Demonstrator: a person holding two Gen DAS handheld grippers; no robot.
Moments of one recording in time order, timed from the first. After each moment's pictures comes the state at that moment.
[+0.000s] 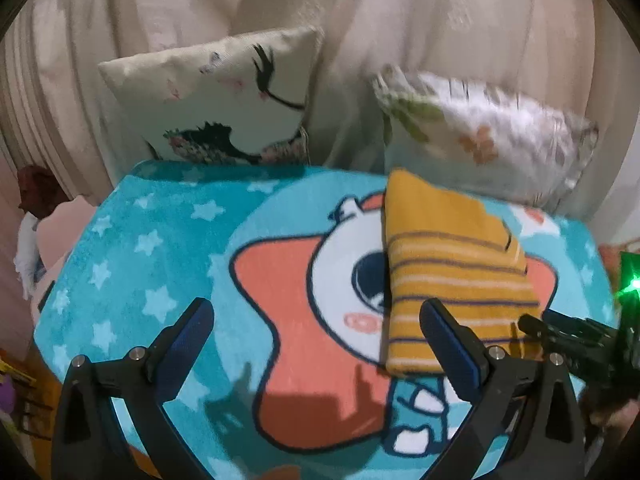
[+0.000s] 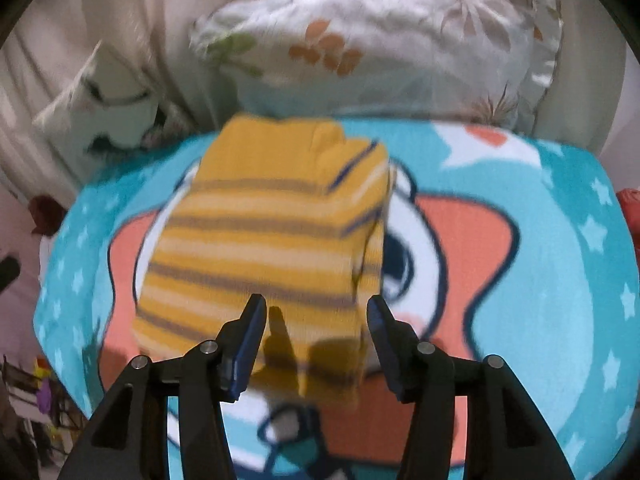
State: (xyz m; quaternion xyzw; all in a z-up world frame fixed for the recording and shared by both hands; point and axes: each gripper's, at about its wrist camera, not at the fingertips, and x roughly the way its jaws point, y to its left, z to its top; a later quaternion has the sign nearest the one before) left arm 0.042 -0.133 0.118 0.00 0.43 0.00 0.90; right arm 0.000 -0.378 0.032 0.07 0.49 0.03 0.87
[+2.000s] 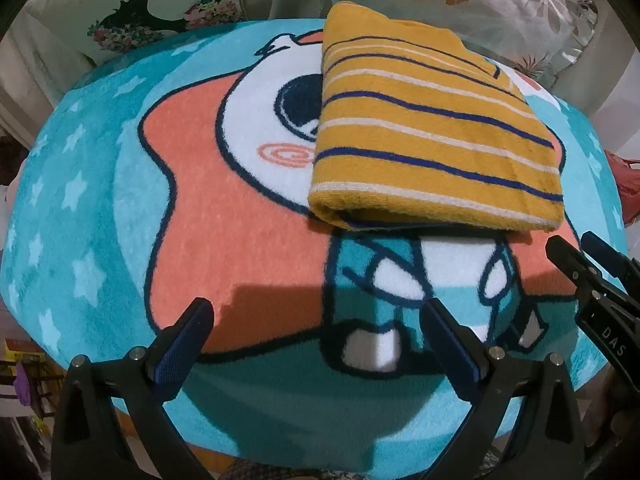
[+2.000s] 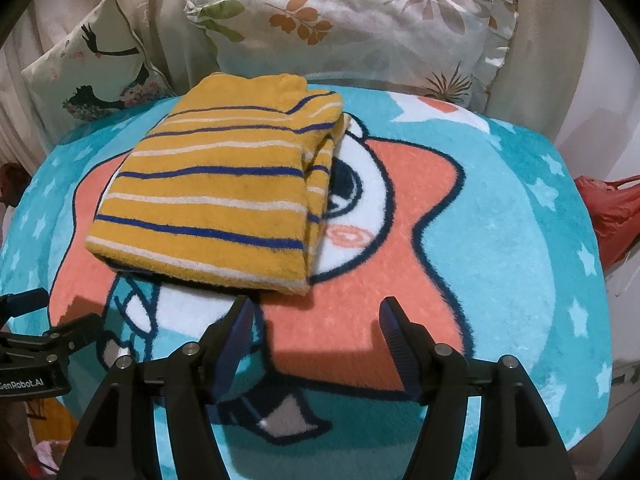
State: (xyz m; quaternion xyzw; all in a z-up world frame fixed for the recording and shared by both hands) left arm 0.016 -0.192 0.011 0.02 0.59 -0.04 0.81; right arm -0.055 -0.385 0.017 0.02 0.49 -0.03 0.87
